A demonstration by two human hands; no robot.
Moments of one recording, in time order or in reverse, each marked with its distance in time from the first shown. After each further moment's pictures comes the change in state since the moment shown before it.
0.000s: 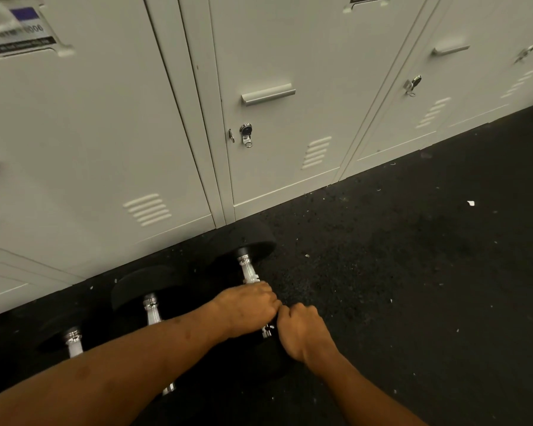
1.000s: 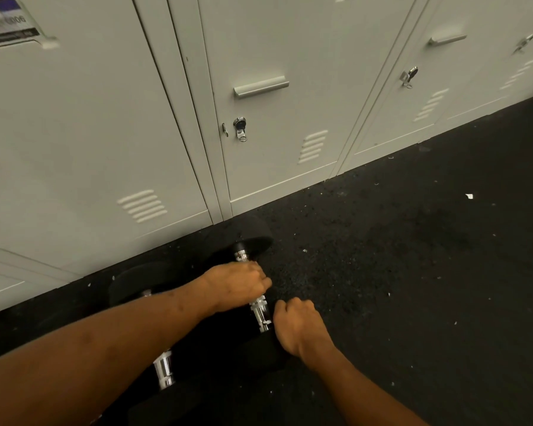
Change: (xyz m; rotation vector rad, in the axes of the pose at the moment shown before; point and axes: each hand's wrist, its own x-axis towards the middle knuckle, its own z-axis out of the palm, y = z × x) left_hand 0.002 -0.034 0.003 0.004 -0.021 -0.018; right_hand -0.004 -0.001 -0.002 -0.035 0.004 -0.045
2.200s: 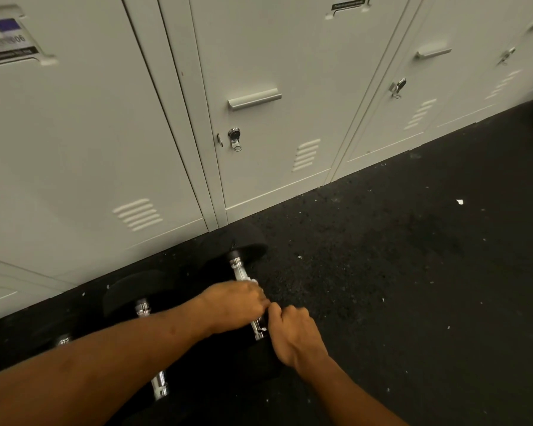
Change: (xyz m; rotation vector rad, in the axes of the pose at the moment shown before) left_hand -0.007 0.019 -0.008 0.077 -0.075 0.073; right_hand 0.004 0.004 0.012 0.302 0.088 0.072
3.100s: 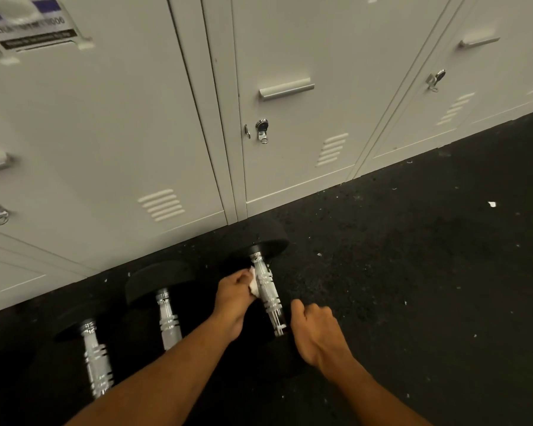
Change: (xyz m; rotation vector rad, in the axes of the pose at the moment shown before) left_hand 0.005 0.021 0.034 -2.218 0.746 -1.283; right_hand 0.007 0.007 0.002 -0.040 0.018 -0.065
